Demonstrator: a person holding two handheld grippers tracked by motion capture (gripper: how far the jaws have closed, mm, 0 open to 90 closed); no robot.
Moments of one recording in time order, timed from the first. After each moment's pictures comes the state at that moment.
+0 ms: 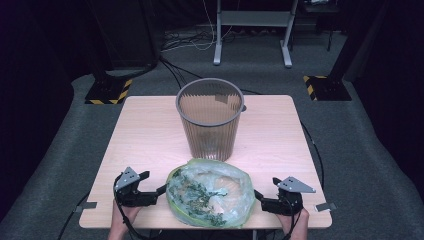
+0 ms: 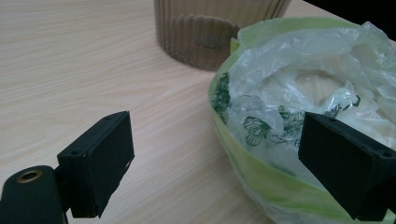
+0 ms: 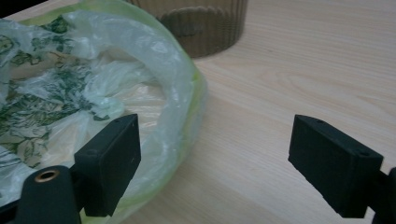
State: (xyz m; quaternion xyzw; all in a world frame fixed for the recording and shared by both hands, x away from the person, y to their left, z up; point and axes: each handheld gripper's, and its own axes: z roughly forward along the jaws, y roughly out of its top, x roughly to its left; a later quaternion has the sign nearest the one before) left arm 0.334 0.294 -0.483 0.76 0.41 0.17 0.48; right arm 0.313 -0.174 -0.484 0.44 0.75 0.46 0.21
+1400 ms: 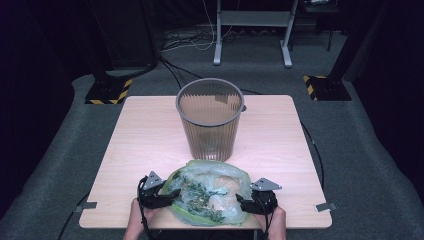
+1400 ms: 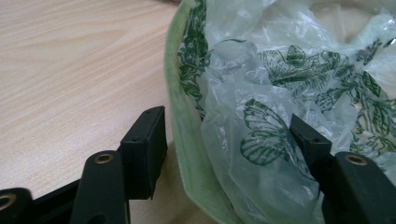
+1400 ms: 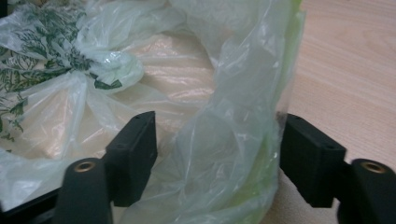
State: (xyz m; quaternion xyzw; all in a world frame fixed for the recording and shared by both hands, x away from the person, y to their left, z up) left arm 0.348 0.256 -0.527 0.81 0.40 0.15 0.41; right arm 0.333 -0.118 -0.526 0.43 0.79 0.39 0.18
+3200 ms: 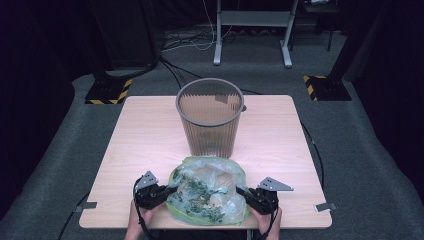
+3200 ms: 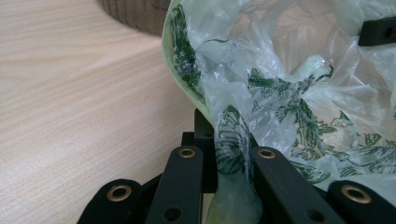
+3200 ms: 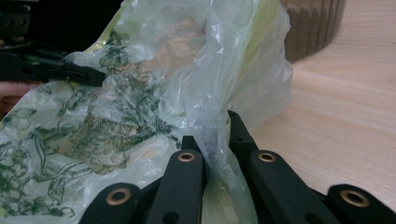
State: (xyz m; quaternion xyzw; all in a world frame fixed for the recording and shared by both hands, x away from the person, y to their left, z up) left arm 0.343 0.263 -0.516 0.77 0.40 0.10 0.49; right arm 0.329 -0.124 -0.517 0.42 0.72 0.54 0.11
